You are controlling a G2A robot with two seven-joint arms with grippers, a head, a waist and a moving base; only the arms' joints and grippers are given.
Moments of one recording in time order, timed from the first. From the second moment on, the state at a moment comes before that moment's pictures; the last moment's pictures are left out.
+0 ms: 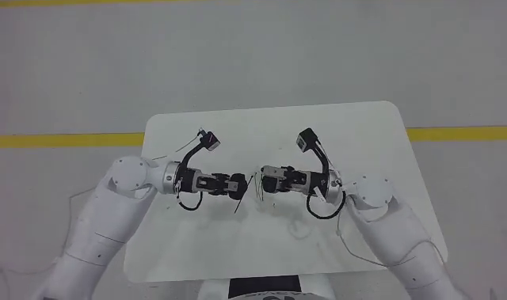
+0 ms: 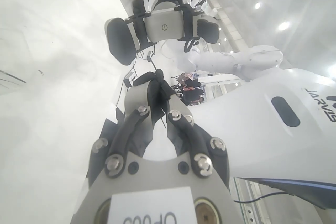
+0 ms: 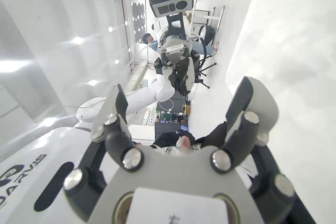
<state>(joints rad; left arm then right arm) 1.26 -1.01 -1.18 -1.58 -0.43 -0.34 -1.34 -1.41 -1.15 1.16 -1.73 0.31 -0.09 0.95</state>
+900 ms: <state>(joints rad) 1.25 -1.01 -1.15 -1.55 -0.44 -0.34 -1.30 -1.37 -1.17 1.08 -1.65 0.41 -0.09 0.91</state>
